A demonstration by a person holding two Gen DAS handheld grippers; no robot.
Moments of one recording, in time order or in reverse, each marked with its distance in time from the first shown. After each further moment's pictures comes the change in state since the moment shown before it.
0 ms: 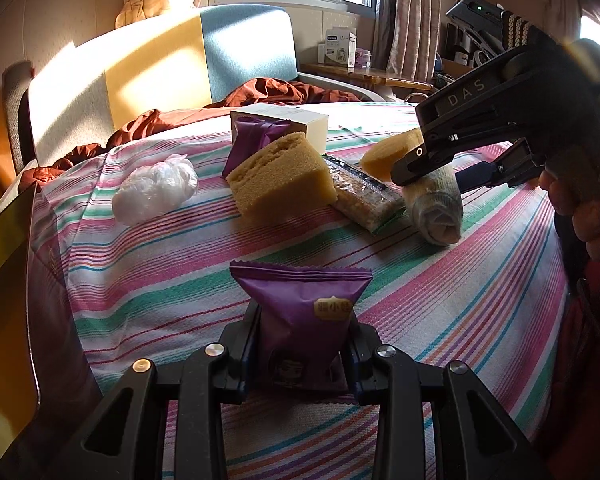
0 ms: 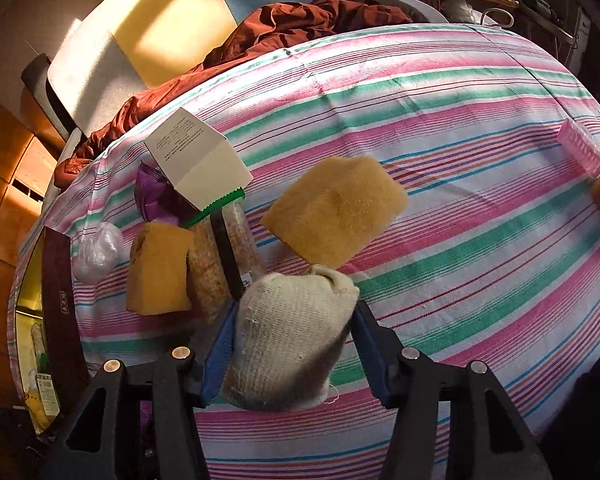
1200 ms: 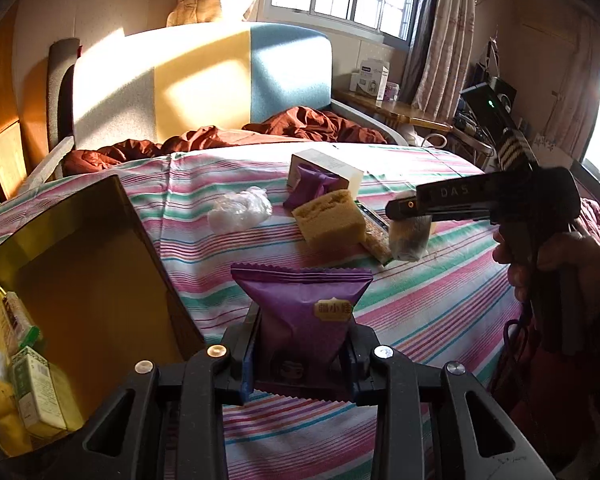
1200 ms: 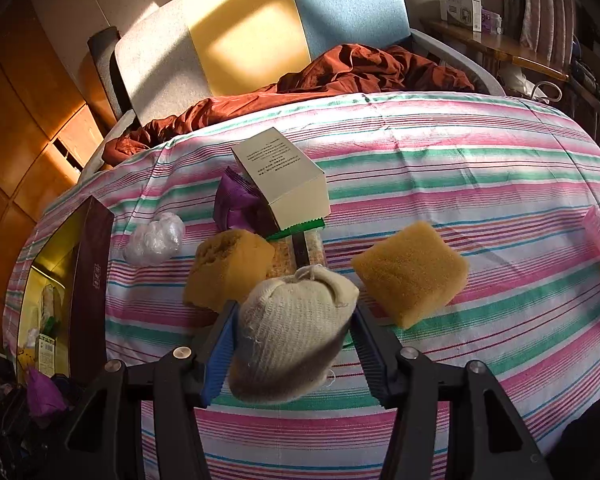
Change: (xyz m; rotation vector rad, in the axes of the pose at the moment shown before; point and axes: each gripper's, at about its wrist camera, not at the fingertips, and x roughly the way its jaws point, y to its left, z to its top) left arm -0.103 0.051 0.006 -0.165 -0.056 0.026; right arm -0.024 0.046 -0.010 -0.223 -0.131 0.065
